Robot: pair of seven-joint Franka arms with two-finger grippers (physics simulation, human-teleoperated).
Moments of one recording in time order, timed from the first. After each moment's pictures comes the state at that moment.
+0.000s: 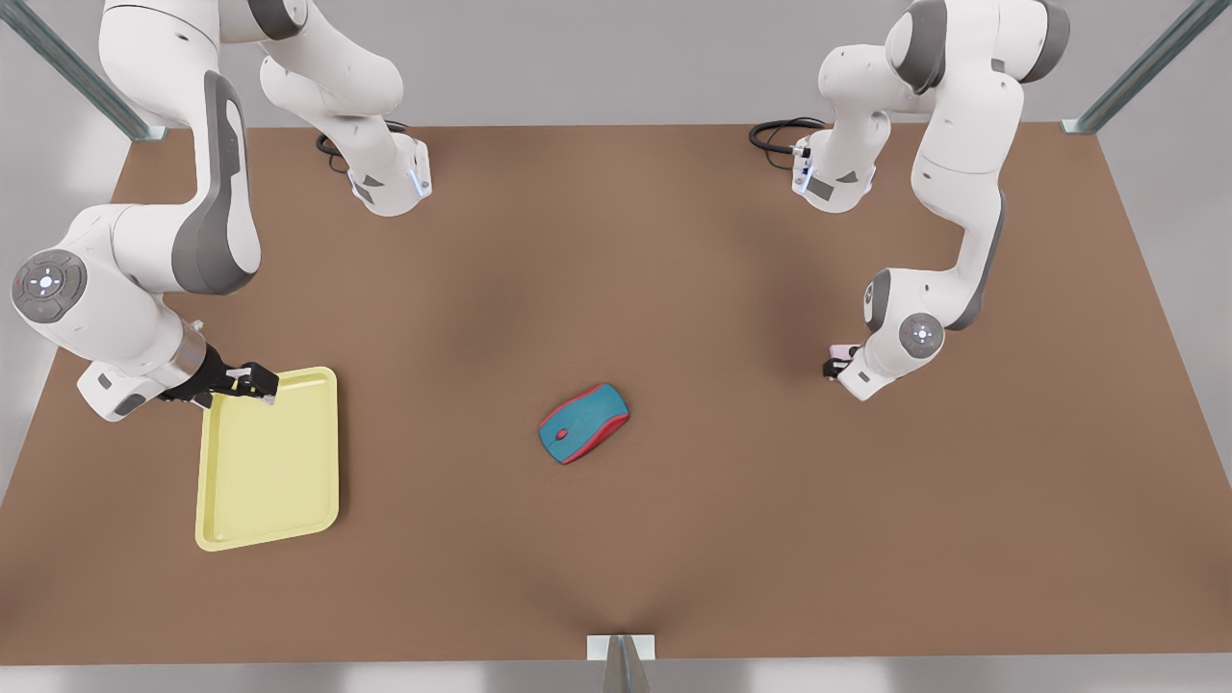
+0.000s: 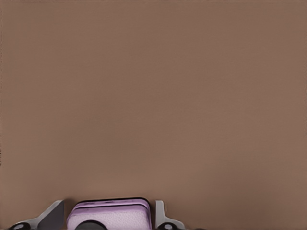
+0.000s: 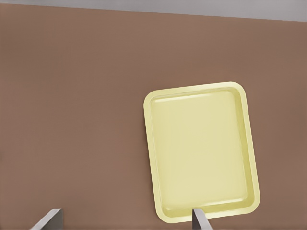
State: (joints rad) left arm -0.14 0.39 0.06 -2.32 0.02 2.58 -0.03; right arm -0.06 0.20 0.06 -1.57 -0.03 1.81 -0.05
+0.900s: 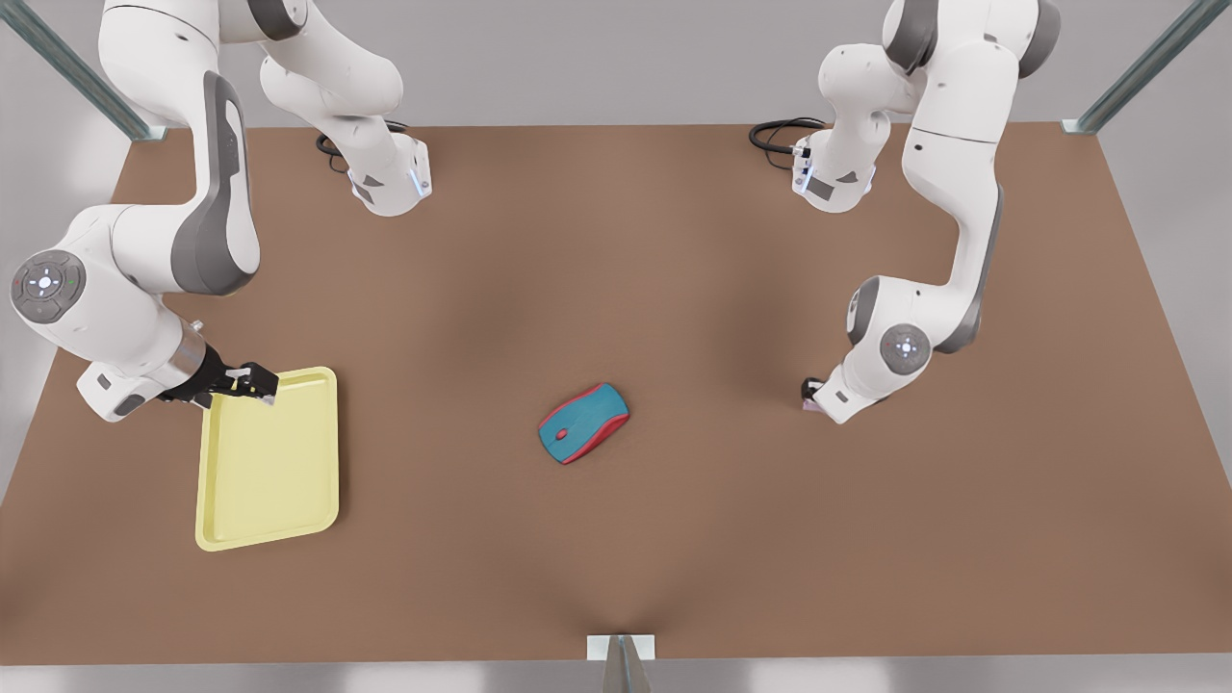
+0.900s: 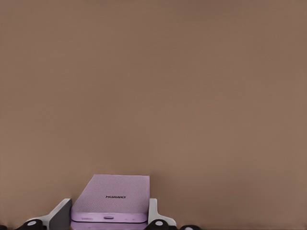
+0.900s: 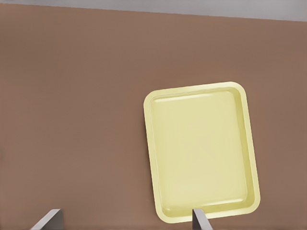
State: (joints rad) left arm -0.17 0.36 -0.03 -2.06 0.02 2.33 -0.13; right arm -0.07 0.20 0.06 -1.57 -0.02 1.81 -0.05
